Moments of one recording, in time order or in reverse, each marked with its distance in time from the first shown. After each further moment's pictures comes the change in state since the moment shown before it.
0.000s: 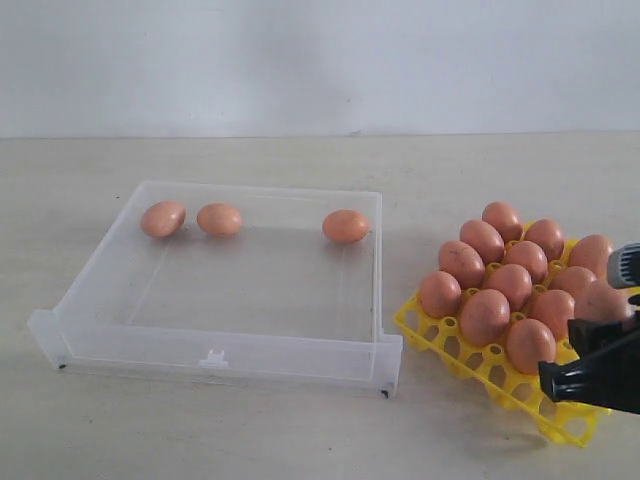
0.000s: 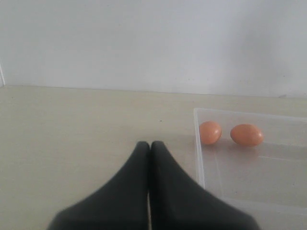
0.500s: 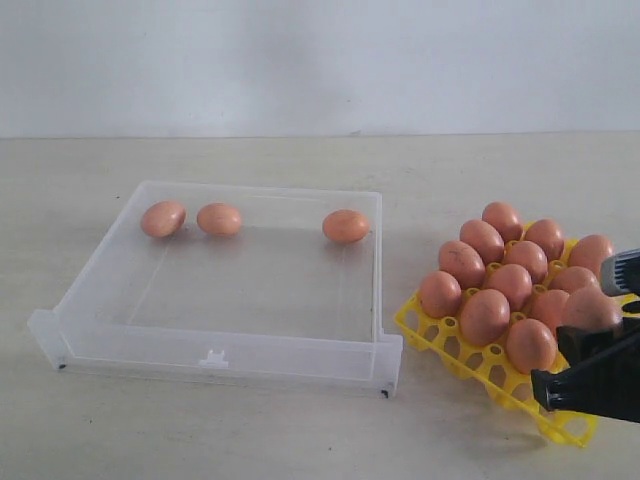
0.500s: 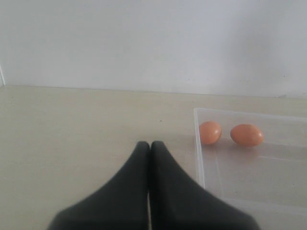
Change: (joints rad) left arm 0.000 0.000 0.000 0.000 0.000 0.000; right arm 0.000 0.004 0.008 -0.037 -0.044 0.034
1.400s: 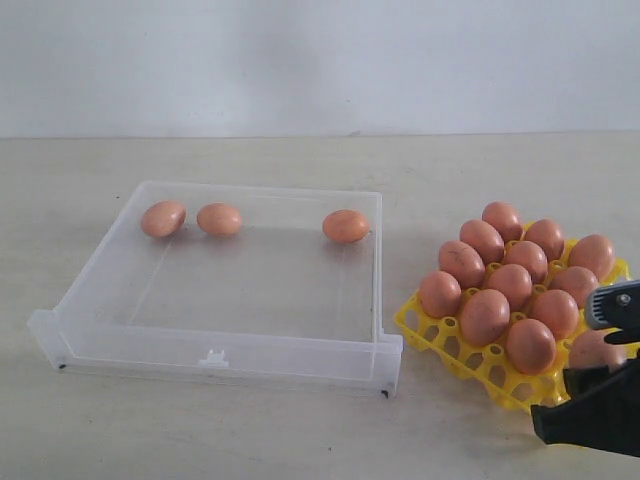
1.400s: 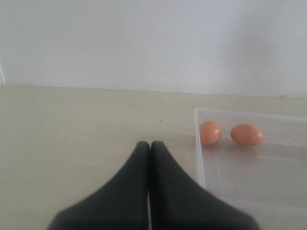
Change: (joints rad) left arm 0.000 0.000 0.000 0.000 0.000 0.000; right arm 0.000 0.115 0.022 0.059 -0.008 0.002
